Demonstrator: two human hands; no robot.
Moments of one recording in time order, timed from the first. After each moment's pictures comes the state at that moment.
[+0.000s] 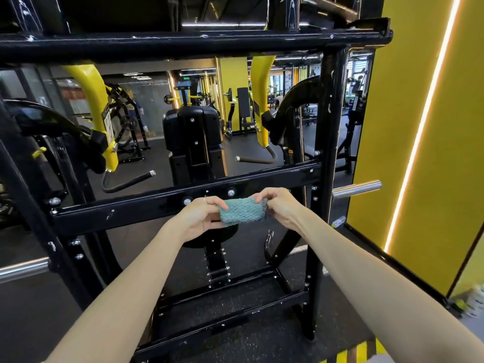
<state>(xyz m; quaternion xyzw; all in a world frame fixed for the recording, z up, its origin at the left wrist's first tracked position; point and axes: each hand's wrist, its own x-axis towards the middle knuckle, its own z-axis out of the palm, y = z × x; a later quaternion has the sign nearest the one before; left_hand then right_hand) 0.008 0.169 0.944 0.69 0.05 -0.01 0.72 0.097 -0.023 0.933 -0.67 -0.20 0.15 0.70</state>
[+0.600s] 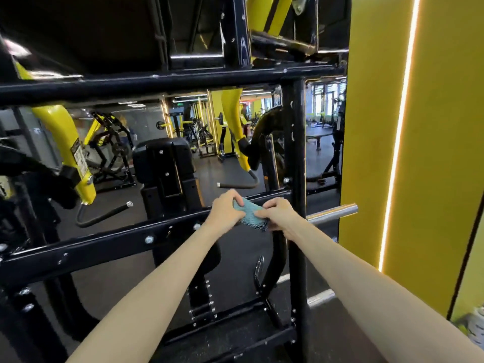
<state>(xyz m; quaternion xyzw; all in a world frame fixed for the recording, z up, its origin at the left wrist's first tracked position) 0.101 0.031 0.991 0.92 0.04 0.19 0.34 0.160 -0.112 0.964 -0.72 -0.09 0.11 0.68</state>
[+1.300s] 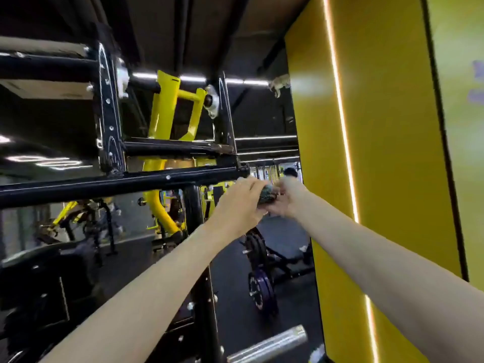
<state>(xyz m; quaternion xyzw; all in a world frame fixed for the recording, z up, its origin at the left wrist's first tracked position) 0.350 -0.270 1.189 0.88 -0.20 0.44 -0.06 0.397 -0.395 1.204 -0.50 -0.11 0.06 0.86</state>
